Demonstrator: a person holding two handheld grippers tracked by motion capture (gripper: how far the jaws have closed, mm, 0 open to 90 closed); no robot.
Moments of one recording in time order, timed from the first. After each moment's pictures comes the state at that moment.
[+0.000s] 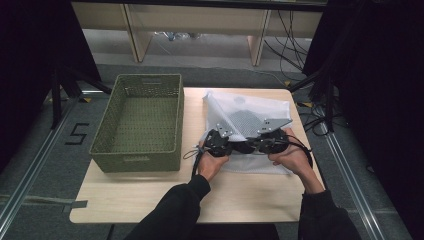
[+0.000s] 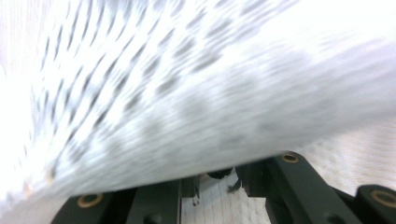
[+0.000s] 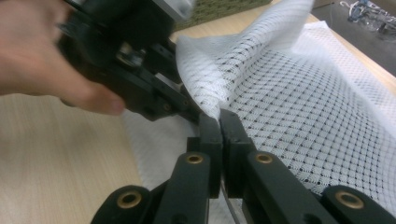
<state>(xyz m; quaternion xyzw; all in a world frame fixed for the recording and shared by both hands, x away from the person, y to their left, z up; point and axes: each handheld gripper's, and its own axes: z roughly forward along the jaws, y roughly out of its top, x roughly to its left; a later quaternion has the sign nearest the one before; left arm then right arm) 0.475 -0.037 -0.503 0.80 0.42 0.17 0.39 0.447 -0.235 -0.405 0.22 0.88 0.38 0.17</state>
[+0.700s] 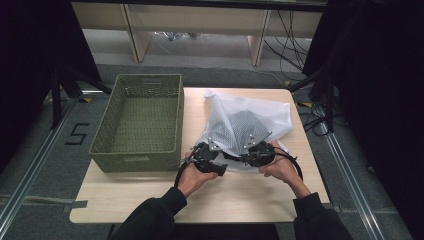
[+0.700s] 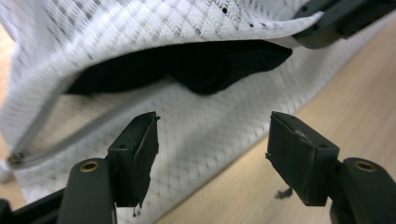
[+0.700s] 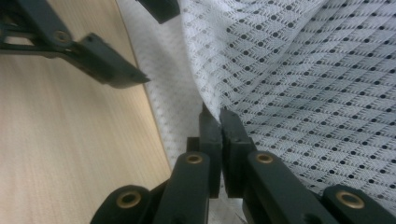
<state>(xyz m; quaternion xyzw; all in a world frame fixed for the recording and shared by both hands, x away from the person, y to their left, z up) 0.428 -0.002 -0.491 0.85 0.37 0.12 0.36 0.448 -0.214 -0.464 0.22 0.92 0.31 0.12</state>
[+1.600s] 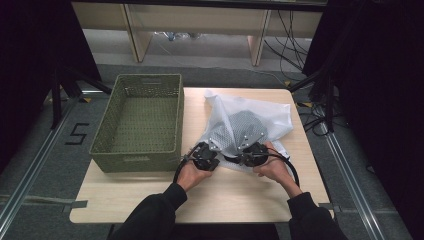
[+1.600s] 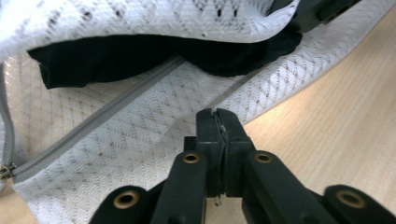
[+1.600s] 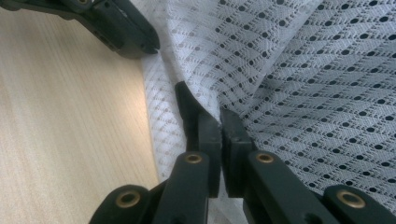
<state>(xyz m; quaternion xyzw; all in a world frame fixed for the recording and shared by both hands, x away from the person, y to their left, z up) 0.441 0.003 -0.505 0.87 0.34 0.12 0.33 0.457 -0.202 -0.485 0.23 0.92 0.29 0.14</state>
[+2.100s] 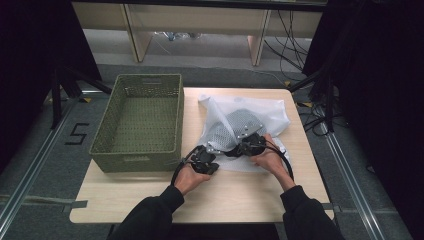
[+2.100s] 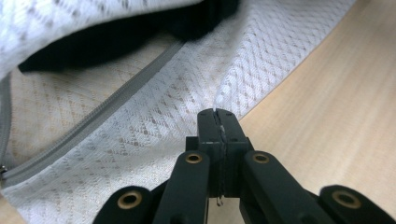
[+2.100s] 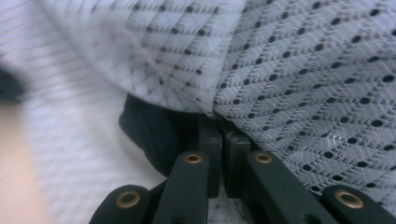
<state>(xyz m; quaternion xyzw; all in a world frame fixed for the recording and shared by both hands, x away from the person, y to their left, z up) 0.428 0.010 -0.503 0.88 0.33 0.08 0.33 0.495 -0.201 -0.492 0.28 0.89 0.30 0.19</state>
